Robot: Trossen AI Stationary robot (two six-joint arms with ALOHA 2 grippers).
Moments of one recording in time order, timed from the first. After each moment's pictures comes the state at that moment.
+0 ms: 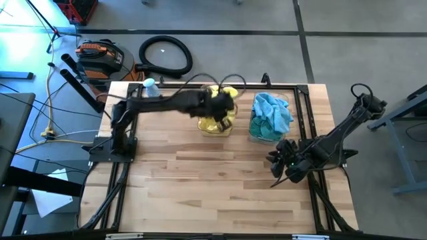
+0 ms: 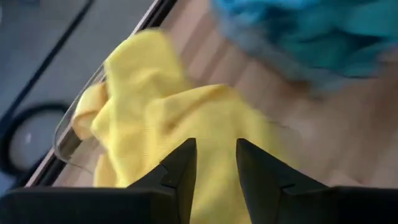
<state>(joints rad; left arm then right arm) 0.14 1.96 1.92 -1.00 -0.40 -0.26 0.70 1.01 0.58 -0.67 0.68 1.30</state>
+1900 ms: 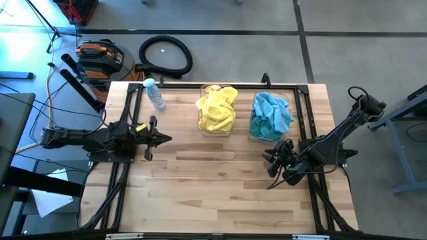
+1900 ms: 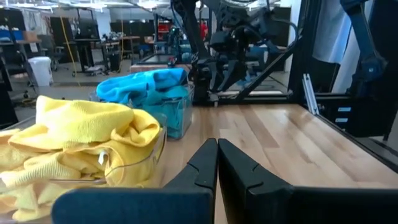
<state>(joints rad) 0.02 0.22 0.01 0.22 0.01 0.02 0.69 1.09 0.58 -0.57 0.83 1.23</state>
